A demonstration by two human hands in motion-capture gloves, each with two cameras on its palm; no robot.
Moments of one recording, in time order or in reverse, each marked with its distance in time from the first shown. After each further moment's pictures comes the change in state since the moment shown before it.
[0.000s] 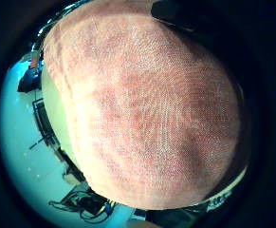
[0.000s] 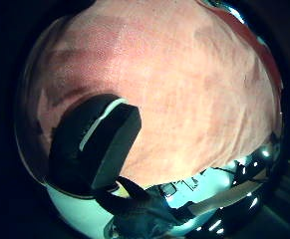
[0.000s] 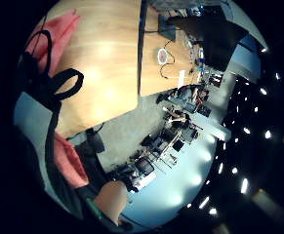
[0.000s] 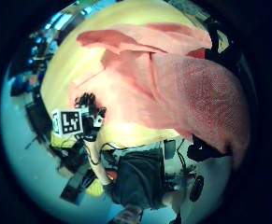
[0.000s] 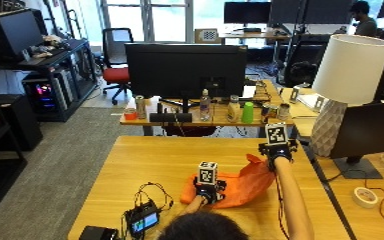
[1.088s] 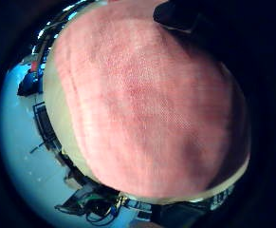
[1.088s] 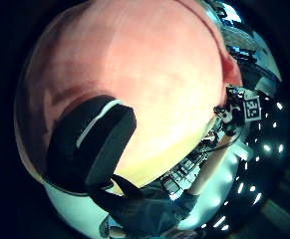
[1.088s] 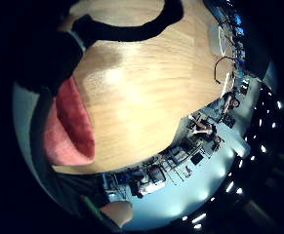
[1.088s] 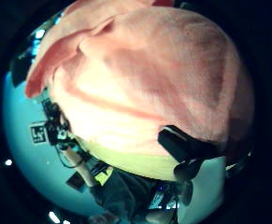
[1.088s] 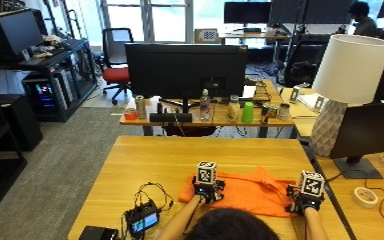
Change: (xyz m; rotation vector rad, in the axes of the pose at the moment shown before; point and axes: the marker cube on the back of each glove) left arm -0.007 -0.005 -0.009 0.079 -0.015 0.030; right arm 0.072 -0.101 0.223 0.101 -0.320 -0.050
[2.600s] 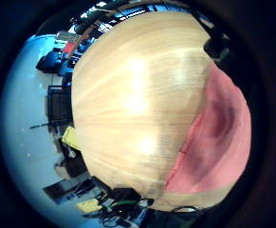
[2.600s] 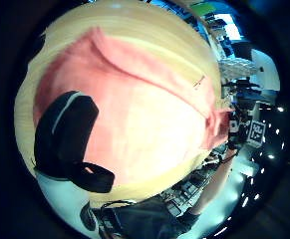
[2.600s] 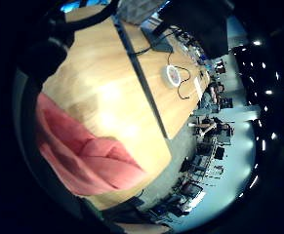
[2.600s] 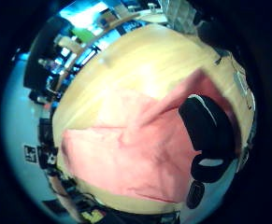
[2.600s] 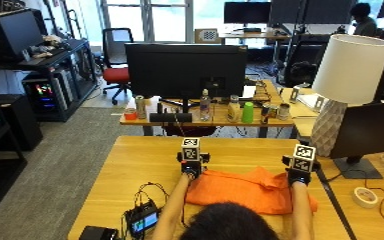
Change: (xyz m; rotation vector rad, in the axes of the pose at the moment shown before) left arm -0.079 -0.034 -0.105 0.328 0.008 -0.192; right arm -0.045 -0.016 -0.133 0.620 0.080 0.170
